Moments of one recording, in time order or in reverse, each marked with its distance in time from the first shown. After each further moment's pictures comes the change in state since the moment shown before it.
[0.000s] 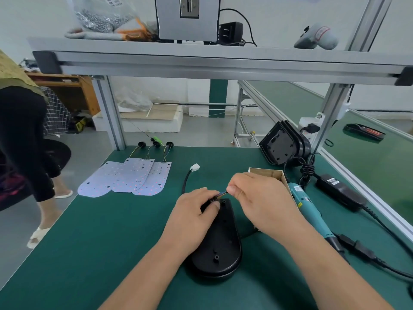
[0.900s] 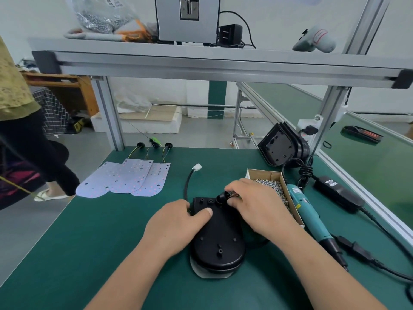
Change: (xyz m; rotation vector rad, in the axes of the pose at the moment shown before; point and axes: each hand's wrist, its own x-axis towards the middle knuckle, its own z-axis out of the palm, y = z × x) left_hand -0.011 0.016 -0.032 0.260 -0.135 -0.450; right_hand 0.011 0.026 0.043 0.043 -0.065 0.096
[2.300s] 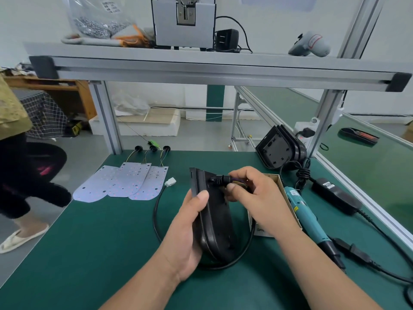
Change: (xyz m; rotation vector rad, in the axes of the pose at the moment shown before) left_hand -0.016 0.022 0.031 -1.526 -0.252 0.078; right_hand -0.003 0.001 -0.006 0.947 0.166 0.123
